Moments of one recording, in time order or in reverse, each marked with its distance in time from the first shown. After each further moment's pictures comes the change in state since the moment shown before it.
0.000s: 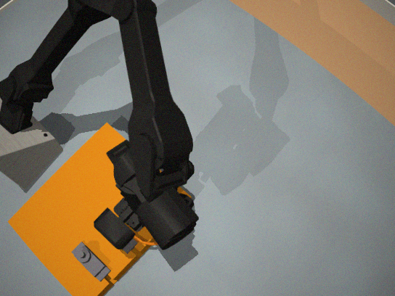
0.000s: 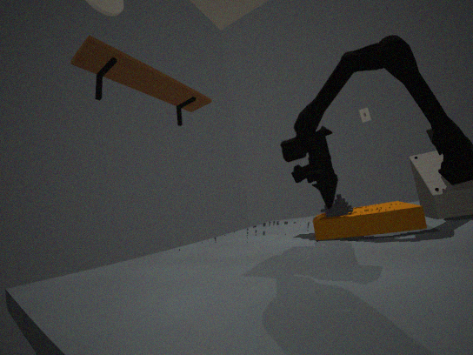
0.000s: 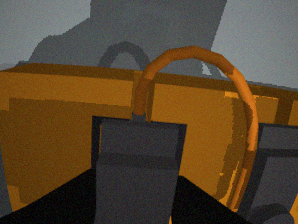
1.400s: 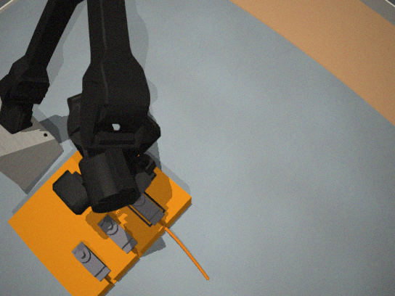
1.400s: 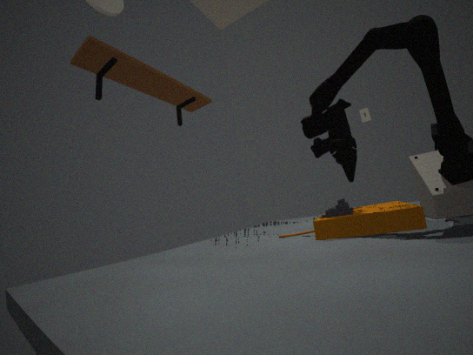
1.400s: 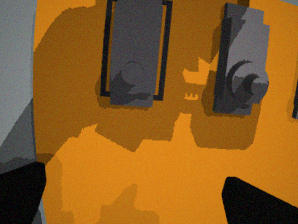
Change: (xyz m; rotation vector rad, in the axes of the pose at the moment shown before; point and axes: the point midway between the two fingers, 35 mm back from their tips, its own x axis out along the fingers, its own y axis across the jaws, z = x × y) arm -0.061 -0.006 -0.068 0.020 0.004 -0.003
